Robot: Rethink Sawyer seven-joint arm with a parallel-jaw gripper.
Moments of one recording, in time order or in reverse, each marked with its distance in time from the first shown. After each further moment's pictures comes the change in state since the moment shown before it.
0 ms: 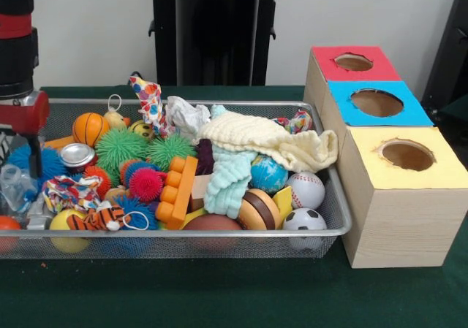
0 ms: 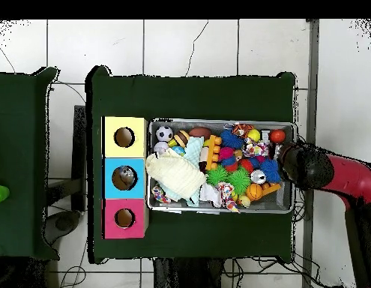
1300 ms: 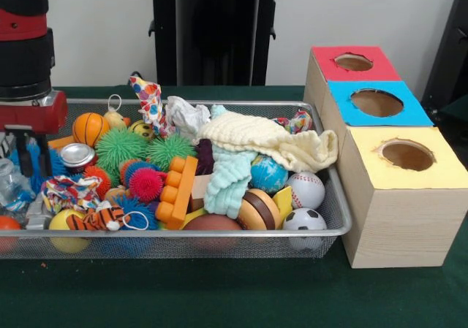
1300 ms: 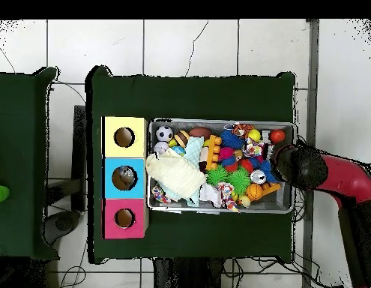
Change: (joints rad) arm 0.005 0.001 0.015 0.031 0.023 0.000 0.000
